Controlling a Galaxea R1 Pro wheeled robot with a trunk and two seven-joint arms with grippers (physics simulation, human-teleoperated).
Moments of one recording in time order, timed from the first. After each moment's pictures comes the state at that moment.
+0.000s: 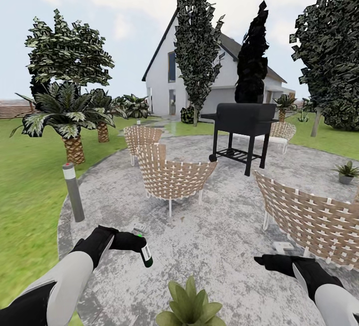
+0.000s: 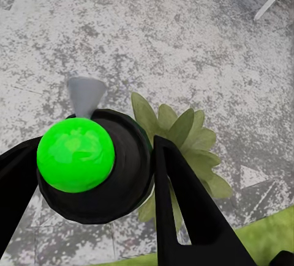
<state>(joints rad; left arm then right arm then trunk) -0.84 0.00 0.34 -0.32 -0.63 0.35 -0.77 -0.69 -0.23 -0.48 -0.31 0.42 0.25 0.46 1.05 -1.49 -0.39</state>
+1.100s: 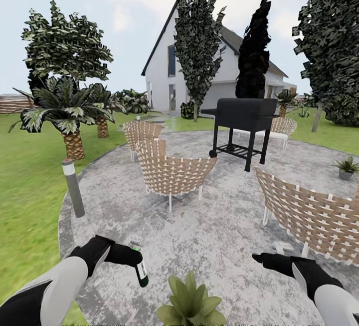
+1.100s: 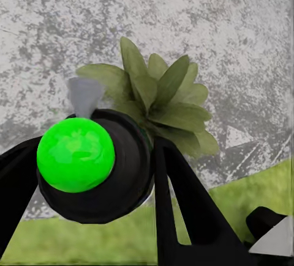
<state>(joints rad) -0.84 0.04 0.33 -0.18 -0.63 0.35 -0.77 -0.69 -0.23 -0.48 -0.29 0.32 0.26 0.46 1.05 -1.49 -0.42</state>
